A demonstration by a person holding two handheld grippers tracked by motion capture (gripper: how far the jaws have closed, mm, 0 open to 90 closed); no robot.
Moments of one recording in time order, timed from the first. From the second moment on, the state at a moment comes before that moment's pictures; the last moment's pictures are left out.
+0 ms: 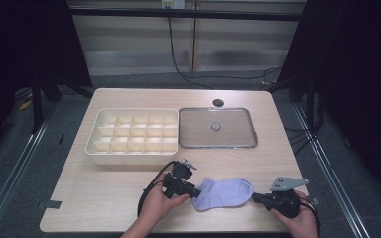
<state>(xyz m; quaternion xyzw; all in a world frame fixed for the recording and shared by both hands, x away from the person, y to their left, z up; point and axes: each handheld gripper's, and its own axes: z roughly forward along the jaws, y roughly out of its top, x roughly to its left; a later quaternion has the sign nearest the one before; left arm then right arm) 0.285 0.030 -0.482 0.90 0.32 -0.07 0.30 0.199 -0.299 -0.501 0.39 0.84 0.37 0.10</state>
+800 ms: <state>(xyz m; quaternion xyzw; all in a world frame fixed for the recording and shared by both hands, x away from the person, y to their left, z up) 0.293 0.034 -0.475 0.88 0.34 -0.14 0.31 0.200 -0.300 -0.501 0.39 0.83 0.38 0.10</state>
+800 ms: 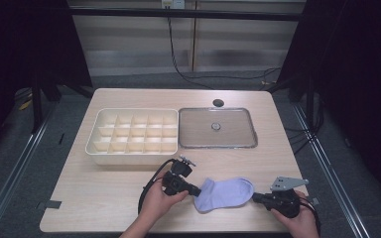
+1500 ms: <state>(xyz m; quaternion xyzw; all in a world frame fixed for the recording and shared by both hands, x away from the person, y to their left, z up) 0.296 0.037 -0.465 0.86 0.35 -0.18 0.34 0.201 -0.295 -0.502 0.38 0.84 0.38 0.10</state>
